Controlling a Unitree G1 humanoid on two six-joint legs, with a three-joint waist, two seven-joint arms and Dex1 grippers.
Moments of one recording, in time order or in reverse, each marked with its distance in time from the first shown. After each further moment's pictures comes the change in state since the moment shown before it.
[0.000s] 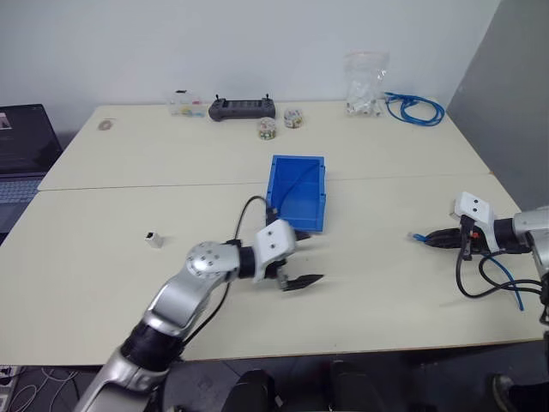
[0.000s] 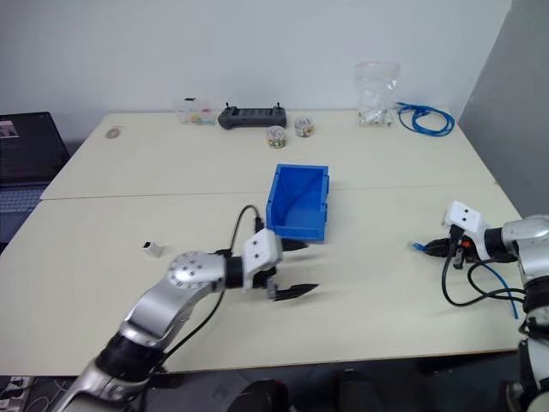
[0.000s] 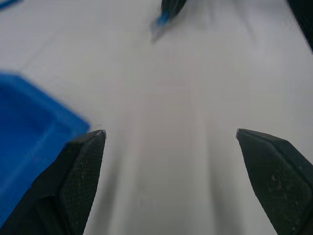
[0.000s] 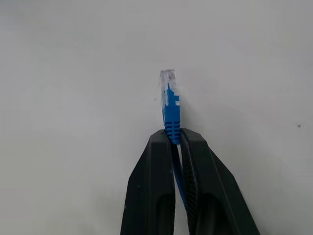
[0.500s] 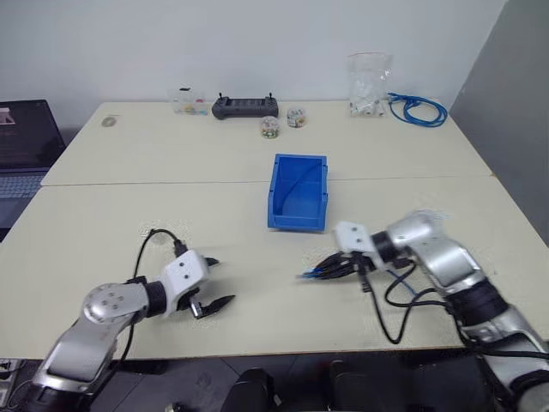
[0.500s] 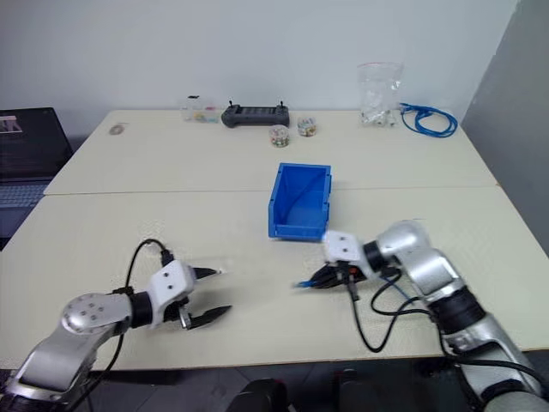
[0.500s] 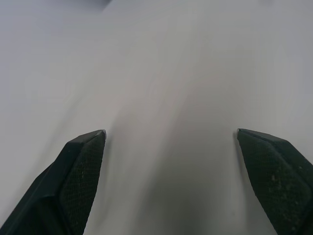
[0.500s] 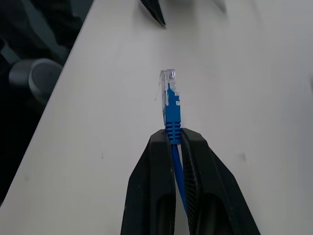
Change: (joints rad) left arm 0.381 0.245 0.360 0.008 0.022 -0.146 0.015; right arm -0.107 0.467 0.384 -0.382 0.037 0.317 -0.087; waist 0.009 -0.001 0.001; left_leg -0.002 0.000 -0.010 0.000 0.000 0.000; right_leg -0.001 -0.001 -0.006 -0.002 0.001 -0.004
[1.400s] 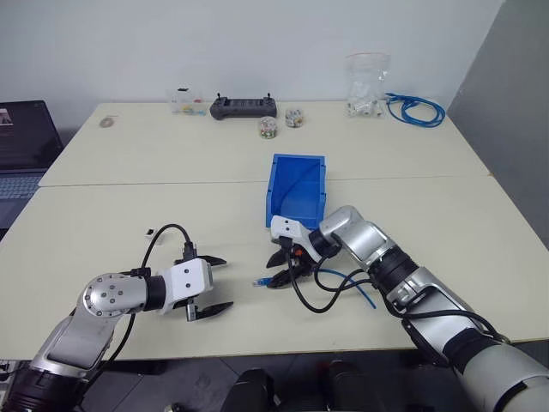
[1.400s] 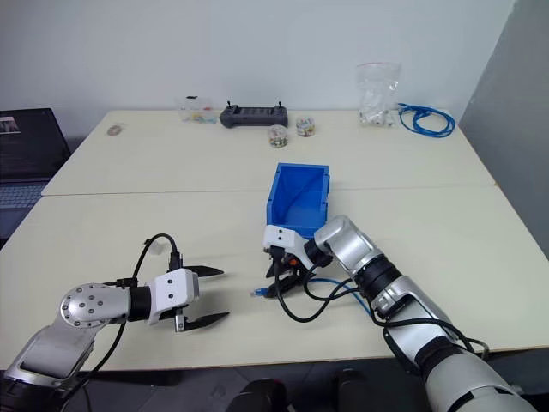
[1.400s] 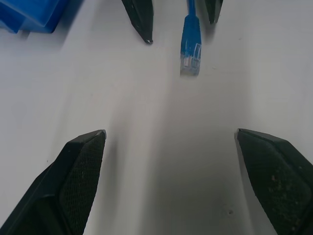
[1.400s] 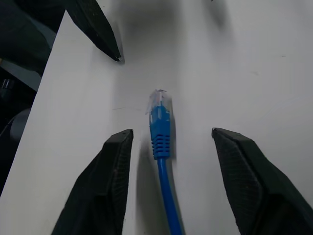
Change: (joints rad) left arm -0.134 0.026 -0.117 0.088 0.083 -0.205 -0.126; right arm -0.257 0.252 0.083 0.465 -0.051 0.155 -0.054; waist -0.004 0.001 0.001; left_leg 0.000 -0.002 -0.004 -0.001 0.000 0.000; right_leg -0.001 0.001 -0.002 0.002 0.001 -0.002
